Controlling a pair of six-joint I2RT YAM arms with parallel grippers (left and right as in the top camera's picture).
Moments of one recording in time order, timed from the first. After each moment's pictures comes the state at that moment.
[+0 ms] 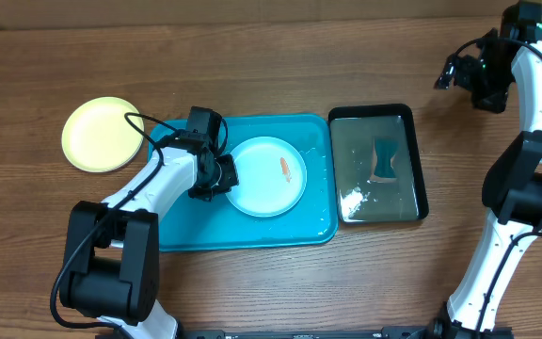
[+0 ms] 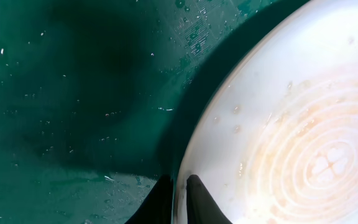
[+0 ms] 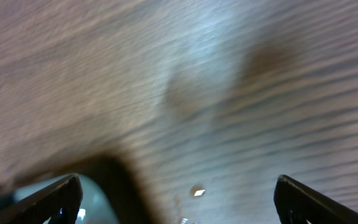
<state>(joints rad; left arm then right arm) -0.21 1.80 1.06 -0.65 0.12 -0.45 -0.25 2.39 2.24 -1.27 -0.25 0.14</state>
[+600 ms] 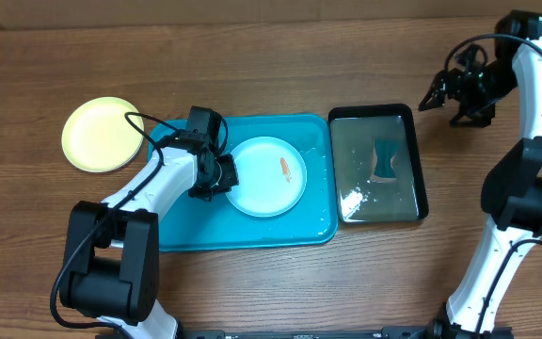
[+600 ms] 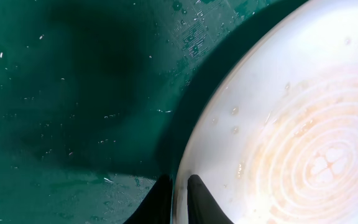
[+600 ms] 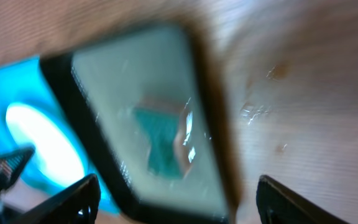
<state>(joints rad) -0.21 1.80 1.06 -0.65 0.12 -0.44 -0.21 2.31 2.24 -1.62 -0.43 -0.03</state>
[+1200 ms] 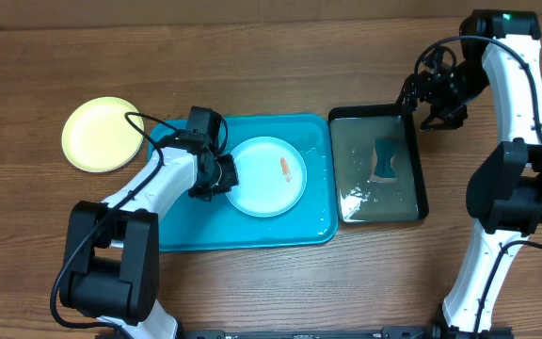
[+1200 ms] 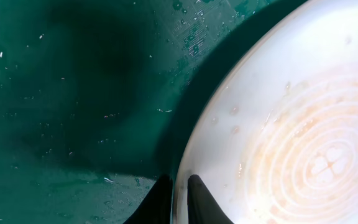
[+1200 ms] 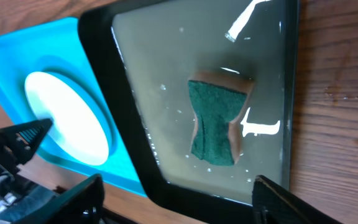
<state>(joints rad) -0.21 1.80 1.06 -0.65 0.12 -0.44 -0.10 2.28 2.20 -1.64 -0.47 0.00</state>
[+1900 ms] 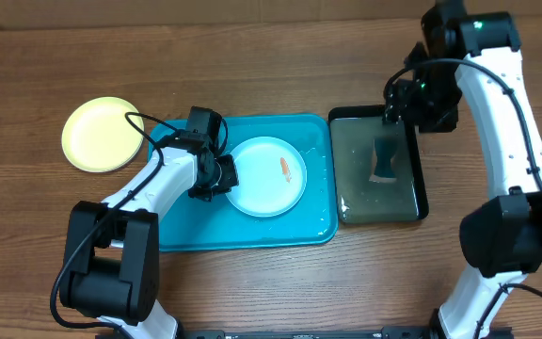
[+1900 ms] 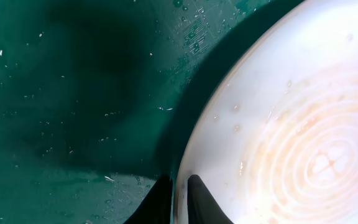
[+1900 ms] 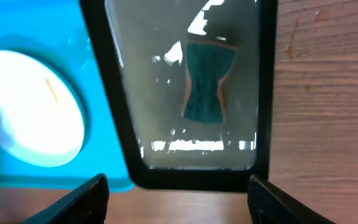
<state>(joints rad) -0.21 1.80 1.06 -0.65 0.12 -0.44 0.10 2.00 2.04 -1.59 -0.17 0.18</state>
